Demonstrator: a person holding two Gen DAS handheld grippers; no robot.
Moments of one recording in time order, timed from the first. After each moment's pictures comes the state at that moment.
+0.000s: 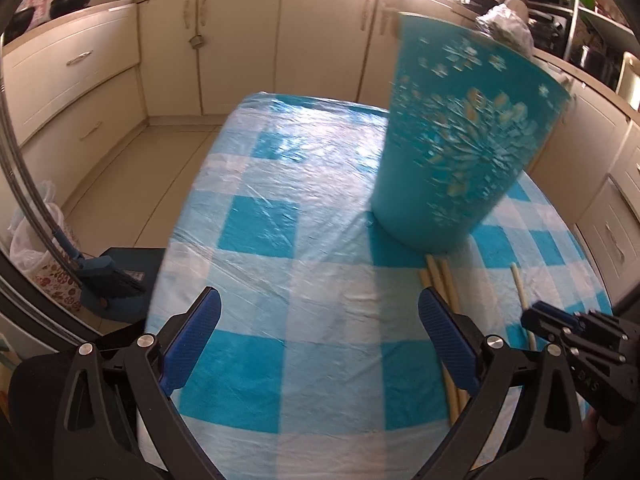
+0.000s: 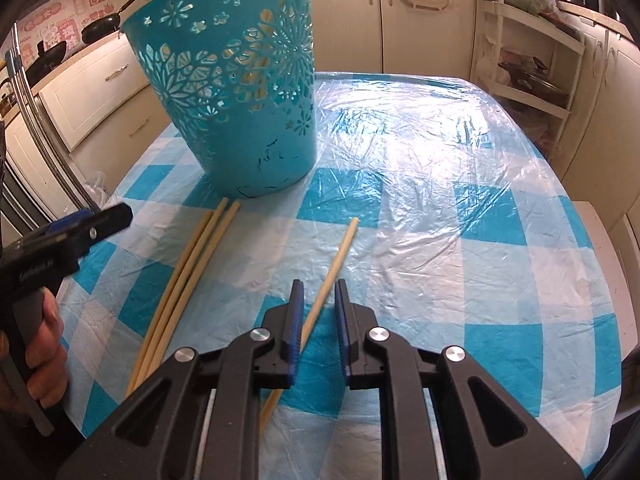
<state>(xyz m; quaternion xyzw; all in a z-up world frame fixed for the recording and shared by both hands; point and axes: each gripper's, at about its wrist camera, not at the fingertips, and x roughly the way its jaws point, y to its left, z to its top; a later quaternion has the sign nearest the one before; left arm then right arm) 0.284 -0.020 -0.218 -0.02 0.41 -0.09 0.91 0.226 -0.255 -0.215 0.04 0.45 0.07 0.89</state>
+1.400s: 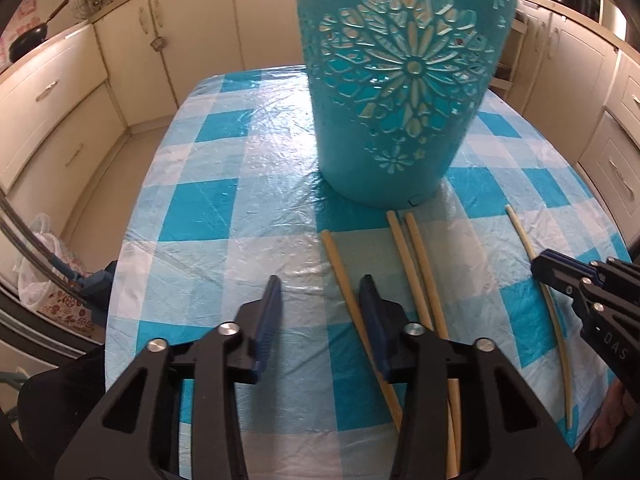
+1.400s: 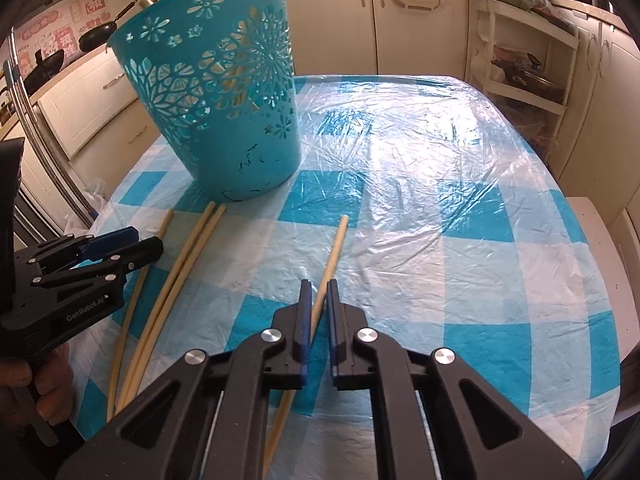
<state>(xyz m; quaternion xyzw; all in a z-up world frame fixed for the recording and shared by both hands) 0.290 -0.066 -0.235 0.06 0.45 -0.10 0.89 0.223 -0.265 -0.215 0.05 0.44 0.06 0.89</state>
